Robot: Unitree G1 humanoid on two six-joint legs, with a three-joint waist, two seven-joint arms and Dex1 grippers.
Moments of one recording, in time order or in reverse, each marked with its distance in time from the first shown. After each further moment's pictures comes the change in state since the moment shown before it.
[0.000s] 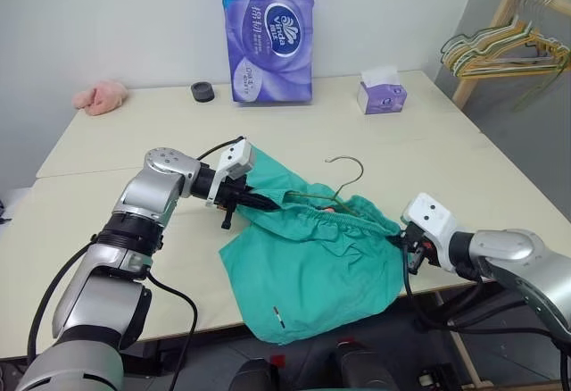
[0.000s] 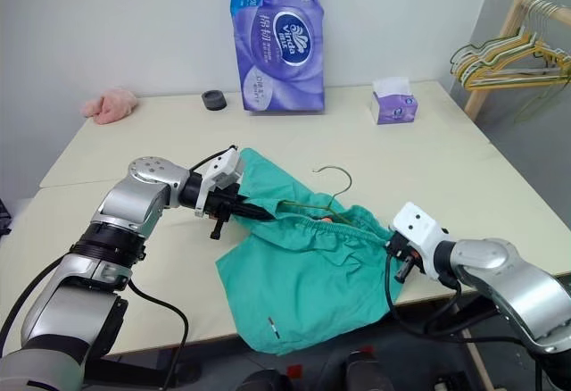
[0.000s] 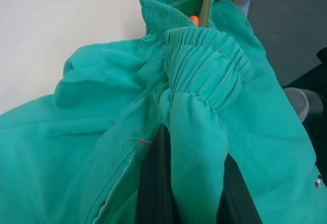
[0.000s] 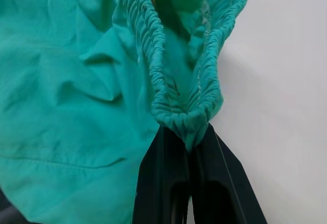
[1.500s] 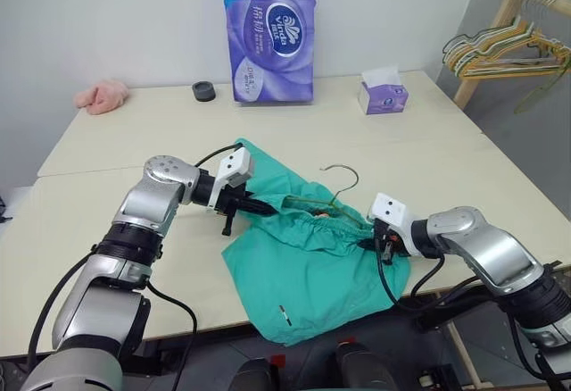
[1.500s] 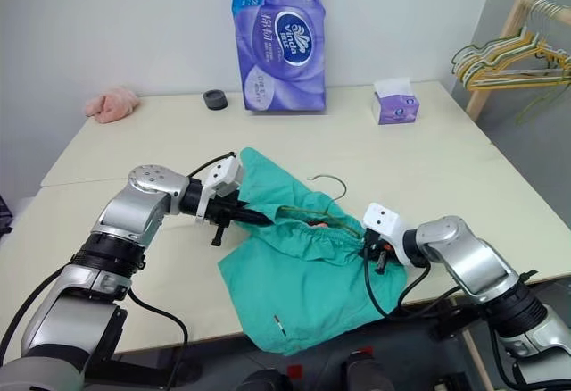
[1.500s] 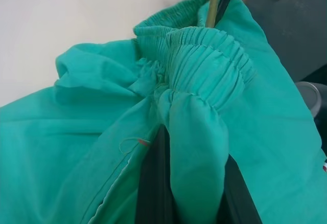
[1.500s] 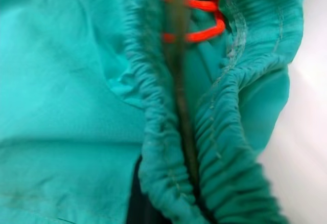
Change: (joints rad) left arm 0.062 -0.004 0.043 -0.038 0.028 -0.050 0.050; right arm -0.215 0.181 0.242 0.358 -0.187 -0.137 0.284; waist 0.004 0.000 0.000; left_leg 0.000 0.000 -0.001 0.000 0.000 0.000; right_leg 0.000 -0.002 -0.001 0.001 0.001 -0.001
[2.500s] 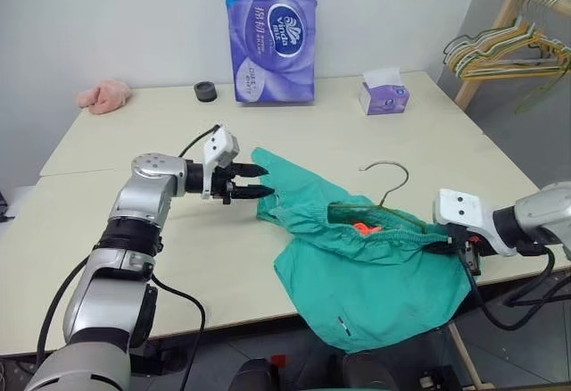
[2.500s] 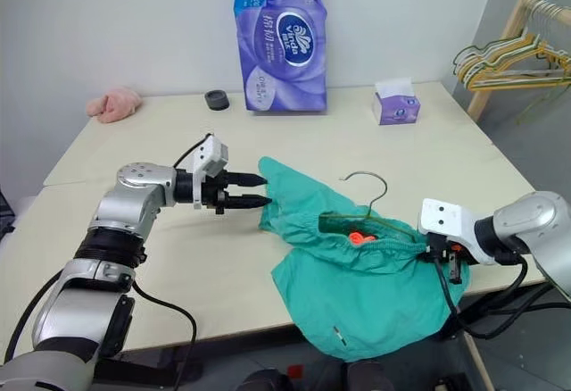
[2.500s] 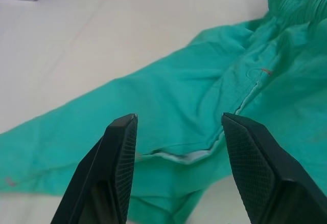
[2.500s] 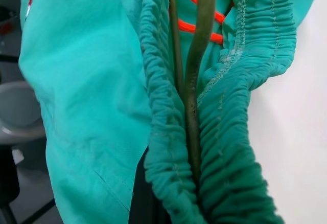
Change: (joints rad) left arm -0.026 -0.066 0.099 0.148 0.015 -0.052 0.106; right arm 0.097 -0.504 -0.219 -0.187 0.071 -0.114 0.333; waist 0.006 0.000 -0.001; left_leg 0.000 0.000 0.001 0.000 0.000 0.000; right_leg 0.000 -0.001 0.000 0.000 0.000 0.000
